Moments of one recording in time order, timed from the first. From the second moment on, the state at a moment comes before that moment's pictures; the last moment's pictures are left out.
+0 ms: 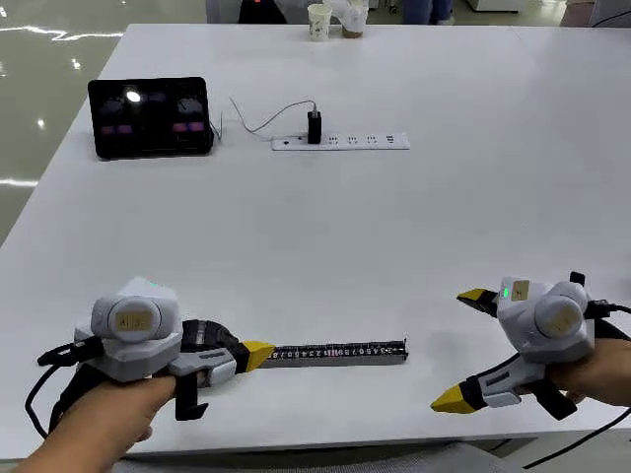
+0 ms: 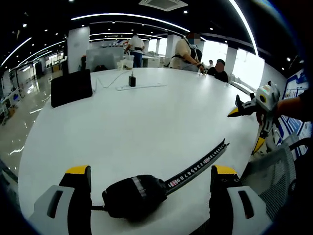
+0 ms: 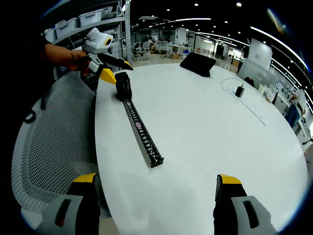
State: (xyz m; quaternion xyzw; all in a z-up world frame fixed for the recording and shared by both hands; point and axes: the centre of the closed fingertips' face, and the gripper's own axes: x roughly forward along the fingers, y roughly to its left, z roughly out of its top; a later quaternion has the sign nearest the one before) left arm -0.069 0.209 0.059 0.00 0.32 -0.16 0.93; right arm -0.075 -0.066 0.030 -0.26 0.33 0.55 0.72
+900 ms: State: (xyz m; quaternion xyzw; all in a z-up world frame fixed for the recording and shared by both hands) left arm -0.071 0.231 0.041 -0.03 0.26 -0.05 0.96; right arm -0.060 -0.029 0.014 -0.32 0.34 0.60 0.65
